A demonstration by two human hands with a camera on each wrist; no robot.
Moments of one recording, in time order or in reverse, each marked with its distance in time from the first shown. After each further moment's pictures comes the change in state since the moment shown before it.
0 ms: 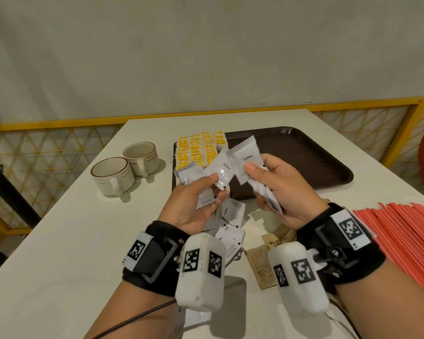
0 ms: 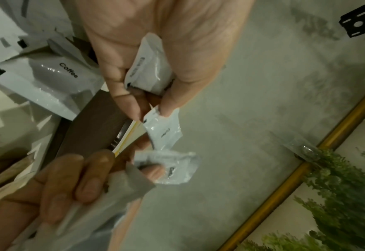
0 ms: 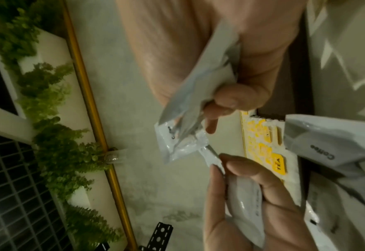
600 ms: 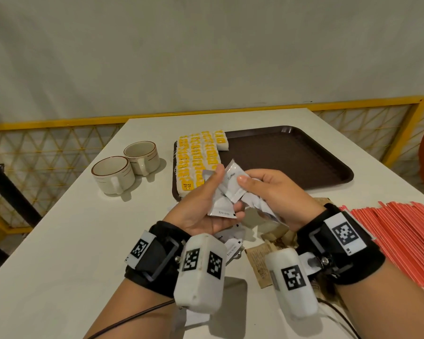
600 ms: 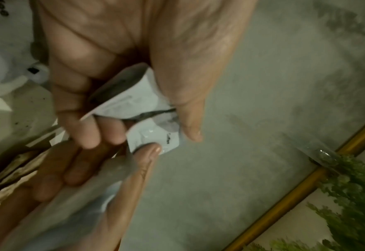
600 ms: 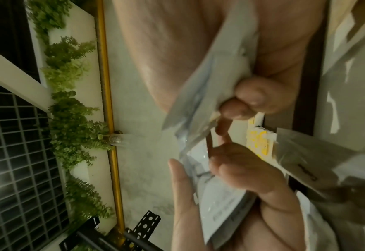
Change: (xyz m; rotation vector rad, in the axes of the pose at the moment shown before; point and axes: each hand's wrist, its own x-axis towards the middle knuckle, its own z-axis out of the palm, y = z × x) left_hand -0.011 -0.005 0.010 0.239 -0.206 -0.254; right_hand -0.004 0.003 0.005 -0.108 -0.130 0.075
